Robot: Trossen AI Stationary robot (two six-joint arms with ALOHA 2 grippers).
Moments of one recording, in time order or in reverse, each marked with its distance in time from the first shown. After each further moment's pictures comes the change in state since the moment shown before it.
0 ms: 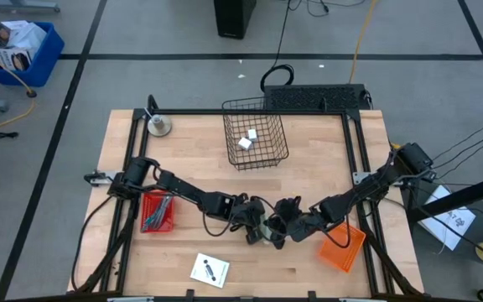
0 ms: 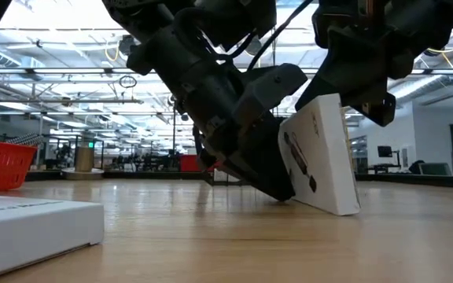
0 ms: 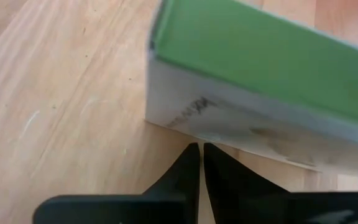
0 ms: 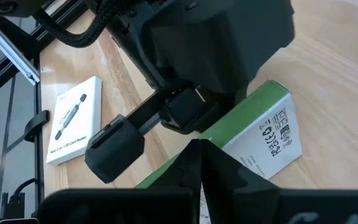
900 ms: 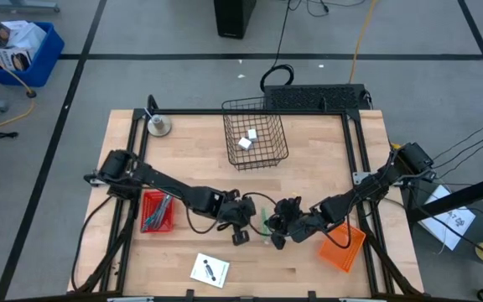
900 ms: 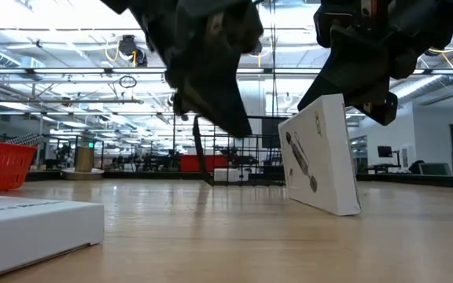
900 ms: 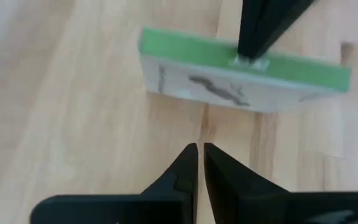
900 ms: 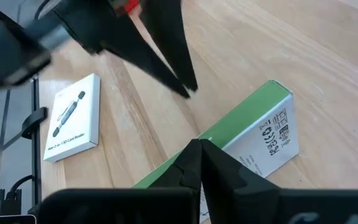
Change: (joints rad) left arm -0.027 -0.219 -0.003 -0.229 -0.018 0.105; right arm 0.006 0.002 -0.003 -0.010 -0.001 -0.001
